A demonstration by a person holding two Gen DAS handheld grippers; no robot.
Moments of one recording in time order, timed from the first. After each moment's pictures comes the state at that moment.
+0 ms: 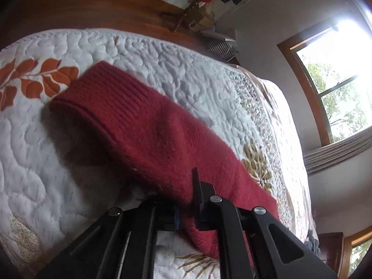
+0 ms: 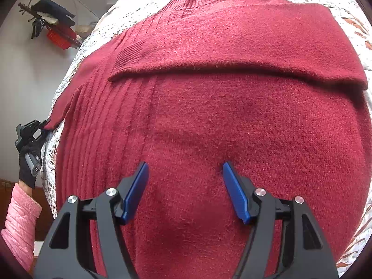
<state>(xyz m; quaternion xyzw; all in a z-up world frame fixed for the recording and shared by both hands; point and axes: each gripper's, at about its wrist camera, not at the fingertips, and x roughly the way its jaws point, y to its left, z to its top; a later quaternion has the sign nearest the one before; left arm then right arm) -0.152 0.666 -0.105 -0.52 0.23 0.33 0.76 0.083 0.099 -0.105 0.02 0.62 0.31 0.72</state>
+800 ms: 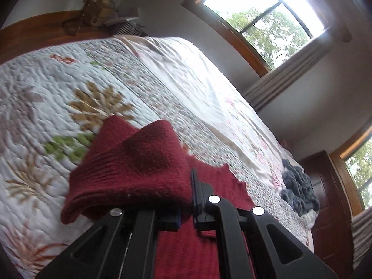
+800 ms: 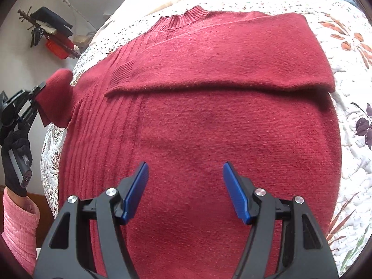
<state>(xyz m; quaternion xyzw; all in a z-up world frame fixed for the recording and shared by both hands) 0.002 0.478 -0.016 -0.40 0.27 0.11 0.87 0.089 0.059 -0.083 0.03 0.60 0.29 0.74</state>
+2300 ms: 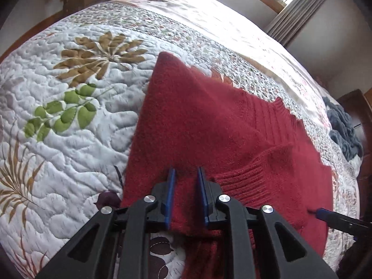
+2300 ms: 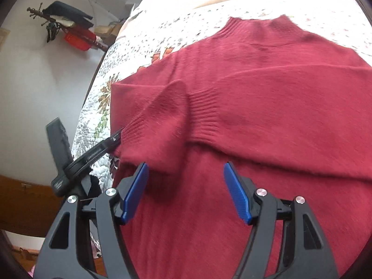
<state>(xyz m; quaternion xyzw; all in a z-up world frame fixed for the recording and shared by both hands) 0.030 0.474 -0.109 -0.29 0.44 0.13 0.84 0.154 0.228 -0.064 0.05 0.63 0.37 0.68</state>
